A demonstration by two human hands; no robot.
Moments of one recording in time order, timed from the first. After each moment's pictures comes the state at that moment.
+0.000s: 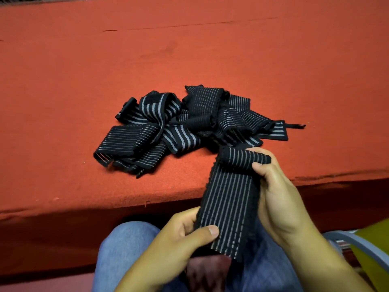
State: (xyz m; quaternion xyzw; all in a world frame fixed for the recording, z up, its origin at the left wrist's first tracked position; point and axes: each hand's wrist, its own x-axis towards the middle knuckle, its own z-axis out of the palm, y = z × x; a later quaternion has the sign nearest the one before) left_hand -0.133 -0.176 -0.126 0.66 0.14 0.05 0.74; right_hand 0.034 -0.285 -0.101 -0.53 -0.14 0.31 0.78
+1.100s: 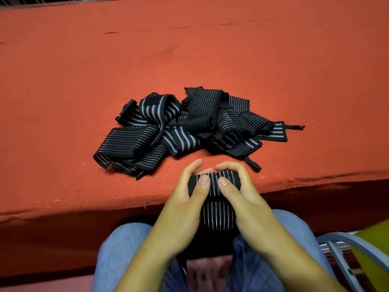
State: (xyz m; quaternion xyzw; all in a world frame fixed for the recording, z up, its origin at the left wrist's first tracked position) left_hand -0.097 -0.169 -0.102 0.72 0.26 0.19 0.62; right_hand 0.005 -0.280 -0.111 -0.63 -0.31 0.31 0.64
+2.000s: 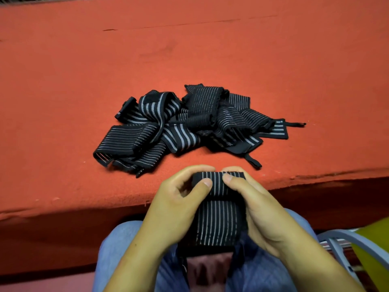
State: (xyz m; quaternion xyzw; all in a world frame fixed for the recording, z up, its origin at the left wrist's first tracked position) left_hand -0.103 -0.163 -0.086 0.72 0.23 0.20 0.62; right_hand 0.012 -0.284 -0.103 -0.52 -0.15 0.47 0.70
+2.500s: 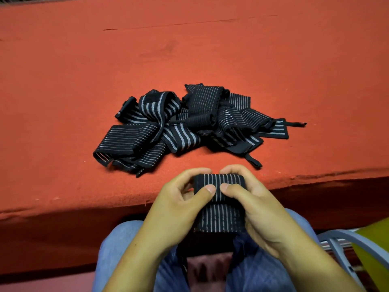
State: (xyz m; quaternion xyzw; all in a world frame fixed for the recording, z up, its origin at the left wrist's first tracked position) left_hand -0.105 -0.166 -0.087 0.67 0.27 0.16 0.67; right_hand 0.011 -0.286 -0.101 -0.55 -0.15 0.44 0.69
